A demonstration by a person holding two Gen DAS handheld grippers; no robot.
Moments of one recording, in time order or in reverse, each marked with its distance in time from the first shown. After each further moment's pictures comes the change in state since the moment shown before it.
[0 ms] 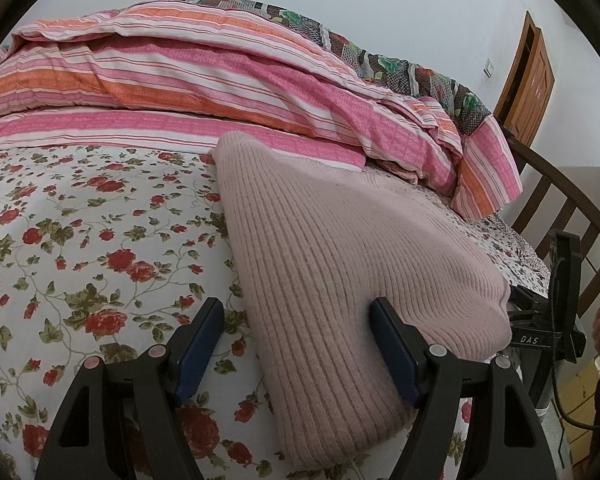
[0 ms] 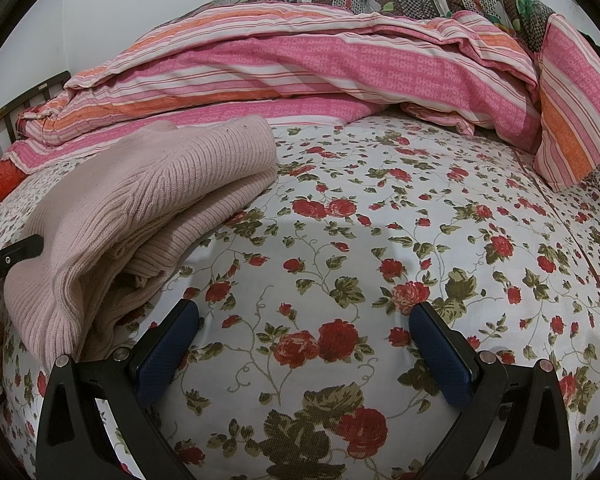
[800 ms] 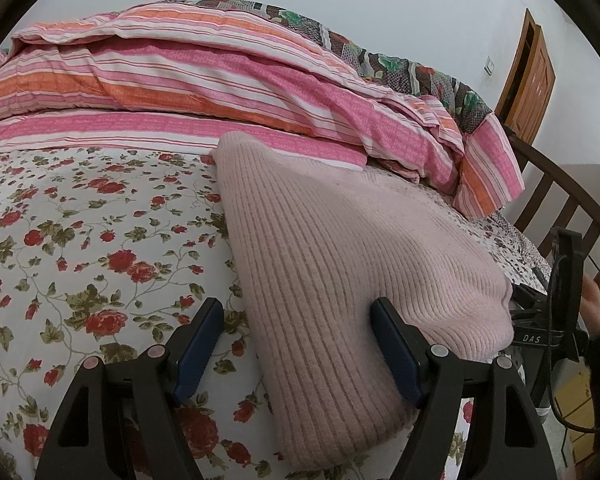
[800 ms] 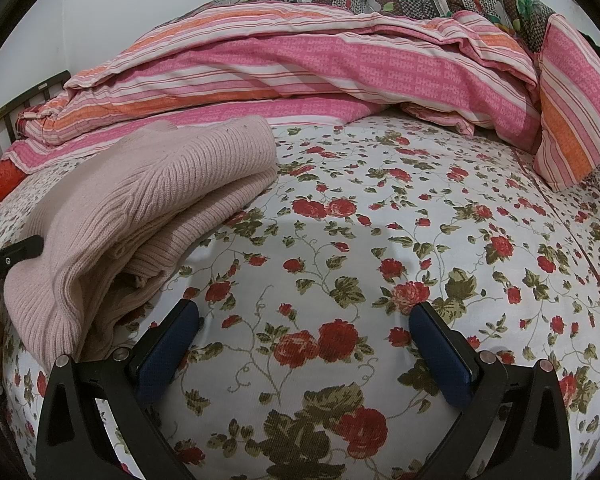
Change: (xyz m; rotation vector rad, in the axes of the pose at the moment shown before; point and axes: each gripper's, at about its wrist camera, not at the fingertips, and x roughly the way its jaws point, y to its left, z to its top) left arm 0.001 -0.004 0.000 0.005 0.002 0.006; right arm 0.000 0.000 0.000 0.000 0.001 0.000
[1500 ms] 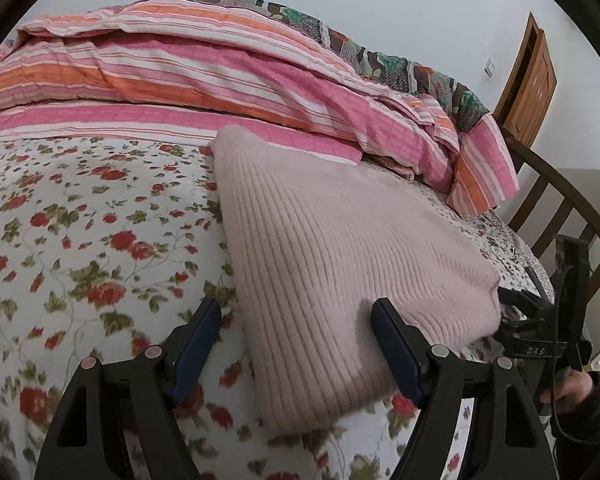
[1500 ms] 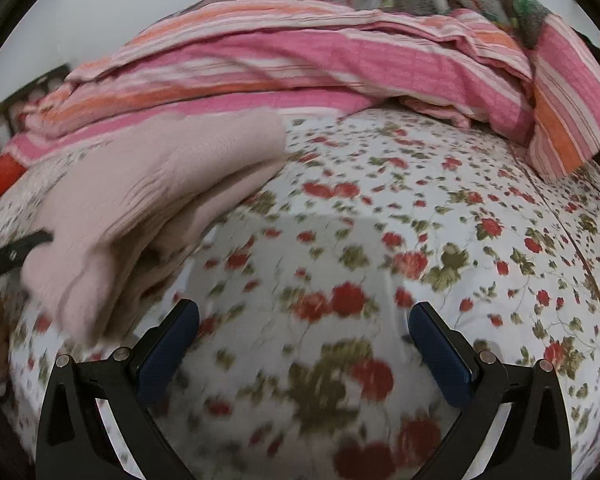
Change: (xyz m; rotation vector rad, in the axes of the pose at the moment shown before) left arm -0.008 -0.009 -0.006 -0.031 0.017 -0.012; right arm -0.022 0.010 -0.009 -0.014 0.039 0.001
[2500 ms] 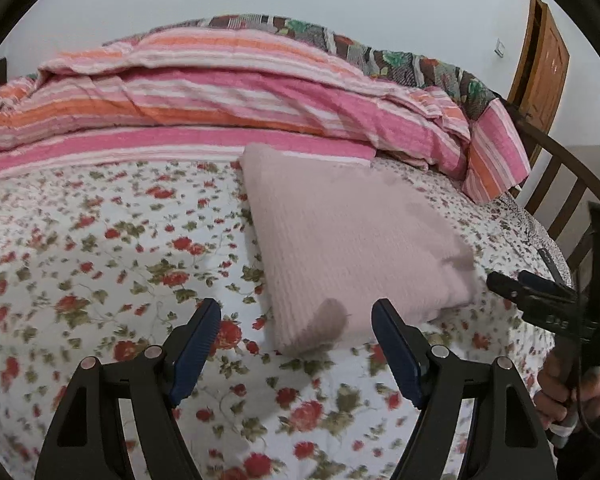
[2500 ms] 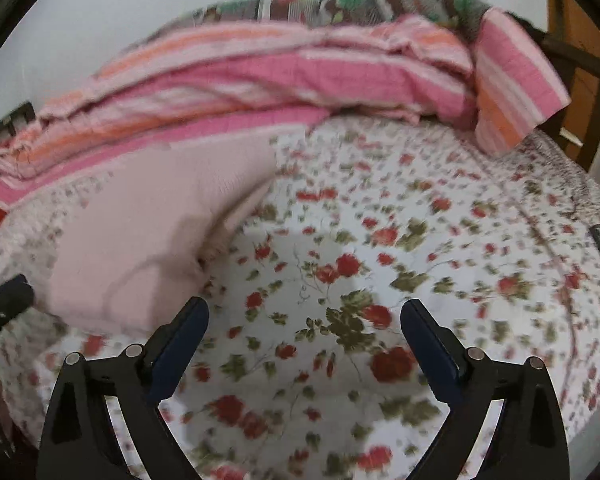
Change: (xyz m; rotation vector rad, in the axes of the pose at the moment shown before) left arm -0.074 -0.030 0.007 0.053 0.026 0.150; right arm -0.061 0.028 0.003 0.178 -0.029 -0.138
